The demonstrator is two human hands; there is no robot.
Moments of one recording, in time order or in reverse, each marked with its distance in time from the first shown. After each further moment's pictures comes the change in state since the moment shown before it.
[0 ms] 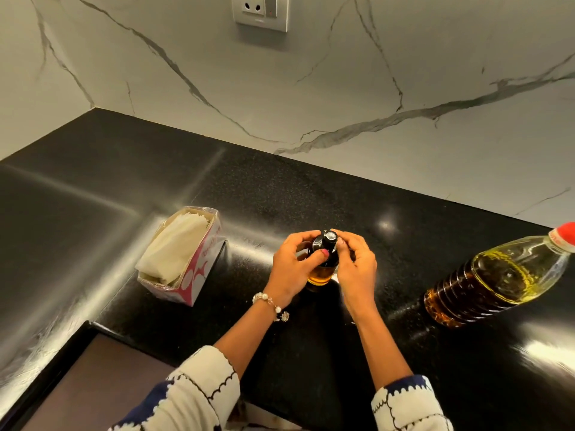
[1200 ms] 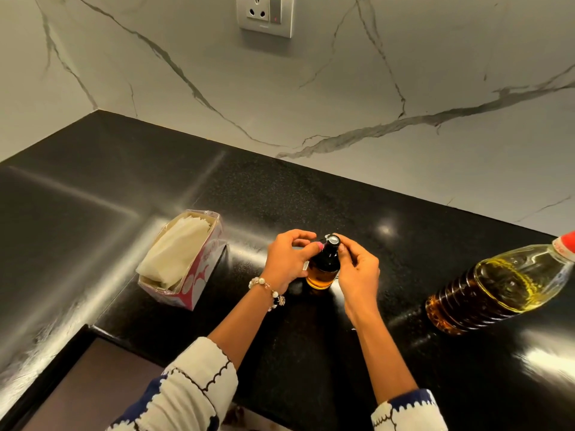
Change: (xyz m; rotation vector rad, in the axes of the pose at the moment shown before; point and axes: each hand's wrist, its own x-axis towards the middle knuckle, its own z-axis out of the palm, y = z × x) left_hand 0.019 0.025 -0.012 0.057 0.003 -0.242; right_hand -0.001 -0.009 0.002 0.098 0.015 0.132
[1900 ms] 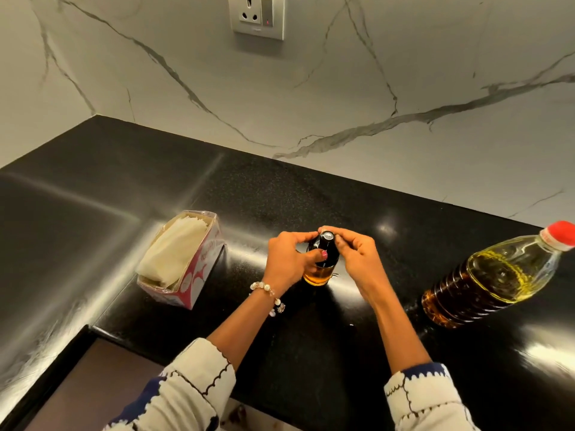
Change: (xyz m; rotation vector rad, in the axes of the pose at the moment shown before) left_hand -0.014 0.008 0.007 0.192 -0.002 0.142; right_hand 0.025 -0.013 -0.023 -0.021 -0.384 -0.005
